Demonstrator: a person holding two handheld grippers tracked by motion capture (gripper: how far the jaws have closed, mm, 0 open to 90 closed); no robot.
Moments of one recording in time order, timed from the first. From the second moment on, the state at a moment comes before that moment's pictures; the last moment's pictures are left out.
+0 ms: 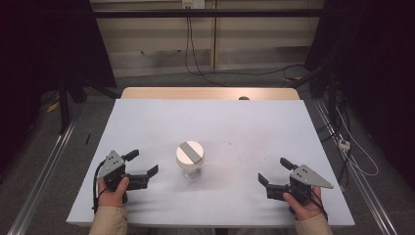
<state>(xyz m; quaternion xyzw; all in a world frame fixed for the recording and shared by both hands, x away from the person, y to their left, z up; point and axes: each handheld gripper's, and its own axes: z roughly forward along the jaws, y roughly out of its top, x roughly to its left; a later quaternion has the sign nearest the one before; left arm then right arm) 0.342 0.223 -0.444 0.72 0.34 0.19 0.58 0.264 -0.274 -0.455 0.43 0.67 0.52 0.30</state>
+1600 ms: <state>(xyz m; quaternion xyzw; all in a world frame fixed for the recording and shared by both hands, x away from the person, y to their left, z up) 0.345 0.154 -0.446 0.77 0.28 0.11 0.56 0.265 -0.272 -0.456 0.42 0.68 0.52 0.31</state>
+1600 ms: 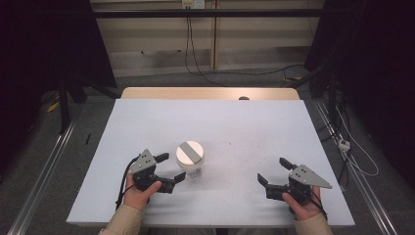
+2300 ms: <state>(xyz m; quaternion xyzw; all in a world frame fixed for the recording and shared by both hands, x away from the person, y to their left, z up) 0.350 0.131 -0.449 0.78 0.29 0.11 0.54 0.266 -0.271 -0.456 0.42 0.68 0.52 0.31</state>
